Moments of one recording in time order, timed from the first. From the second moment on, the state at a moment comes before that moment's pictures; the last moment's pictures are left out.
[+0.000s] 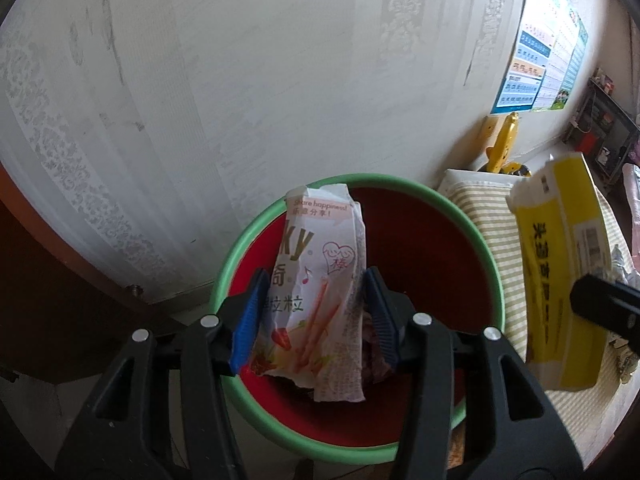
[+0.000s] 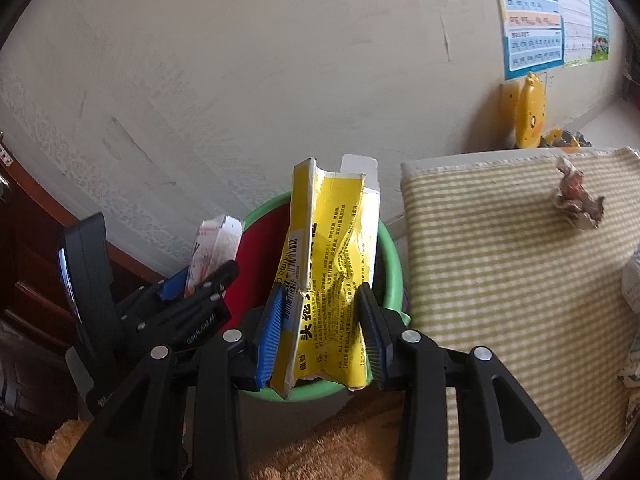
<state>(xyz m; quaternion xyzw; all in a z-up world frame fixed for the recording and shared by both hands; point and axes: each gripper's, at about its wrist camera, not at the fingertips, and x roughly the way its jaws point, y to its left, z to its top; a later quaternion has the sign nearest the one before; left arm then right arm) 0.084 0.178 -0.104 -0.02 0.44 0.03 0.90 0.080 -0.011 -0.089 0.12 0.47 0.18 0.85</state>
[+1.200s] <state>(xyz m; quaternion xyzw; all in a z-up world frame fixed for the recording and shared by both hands) 0.044 0.048 -0.090 0.10 0.45 -0.09 0.89 -0.009 -0.290 -0.160 0.26 0.48 -0.09 0.83</state>
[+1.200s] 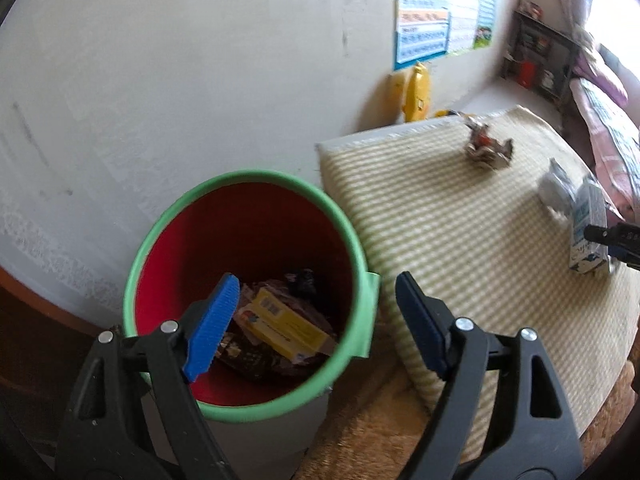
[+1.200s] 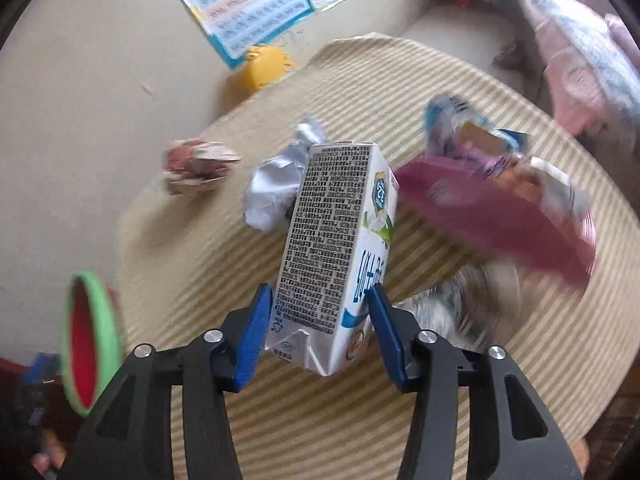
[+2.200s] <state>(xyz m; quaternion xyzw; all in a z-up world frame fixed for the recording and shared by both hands) 0.181 -0.165 -0.119 0.10 0.46 -0.12 0.88 -0.120 -0.244 -0.161 0.27 0.48 -0.01 0.84</state>
